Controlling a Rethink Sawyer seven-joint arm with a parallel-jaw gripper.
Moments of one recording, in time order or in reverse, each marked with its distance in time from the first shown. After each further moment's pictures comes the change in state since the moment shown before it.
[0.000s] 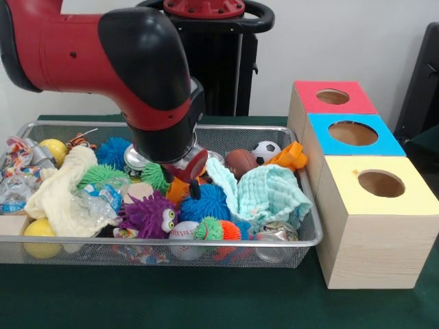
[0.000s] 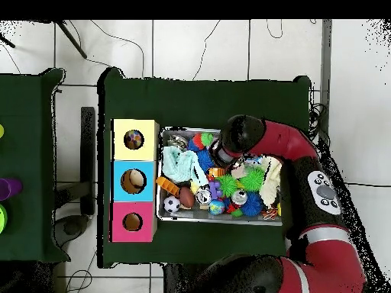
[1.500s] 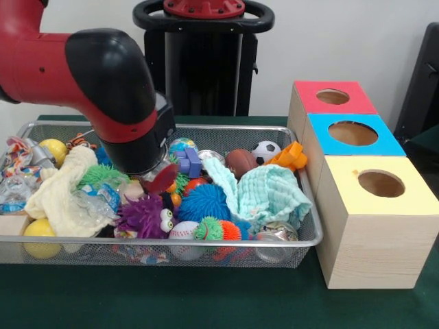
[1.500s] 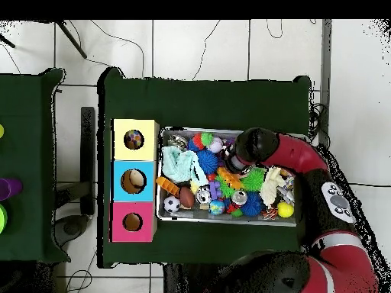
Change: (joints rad) arm -0.082 0.043 -0.010 0.040 0.000 -0.135 0.000
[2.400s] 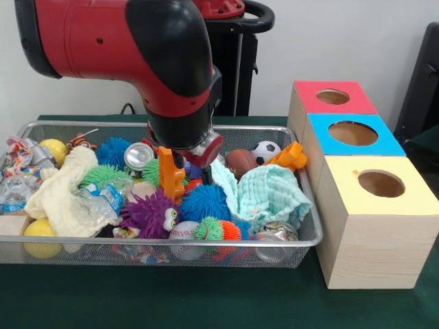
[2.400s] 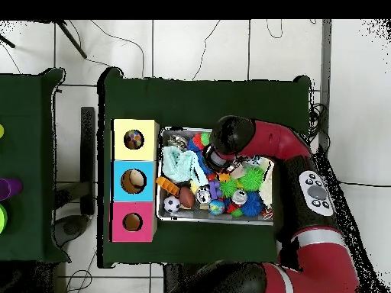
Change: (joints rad) arm 0.123 -0.082 -0.012 0.000 -0.002 0.154 0.000
